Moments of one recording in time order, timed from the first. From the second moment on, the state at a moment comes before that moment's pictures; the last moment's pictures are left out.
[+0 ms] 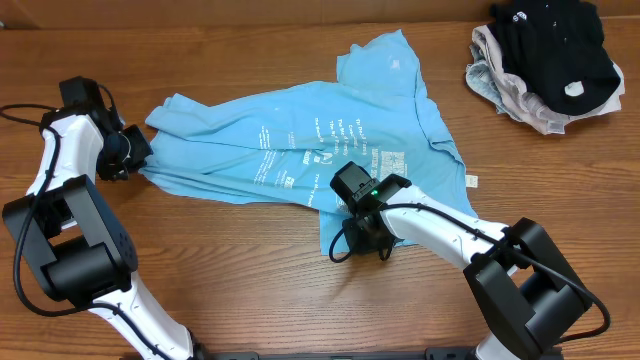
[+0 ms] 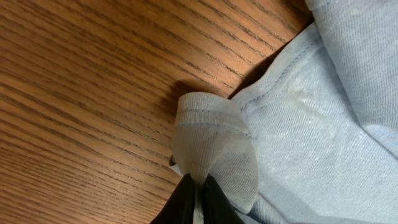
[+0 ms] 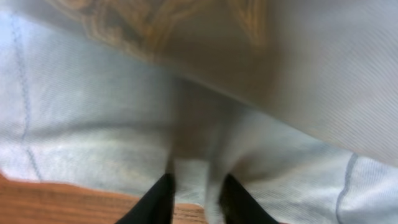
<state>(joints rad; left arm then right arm) 0.38 2.06 1.52 -0.86 0.06 -0.18 0.69 1.80 1.05 -0.80 -0.04 0.42</state>
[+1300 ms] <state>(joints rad) 0.38 2.06 1.52 -0.86 0.07 -0.18 0.16 1.59 1.04 -1.13 -0.15 0.41</state>
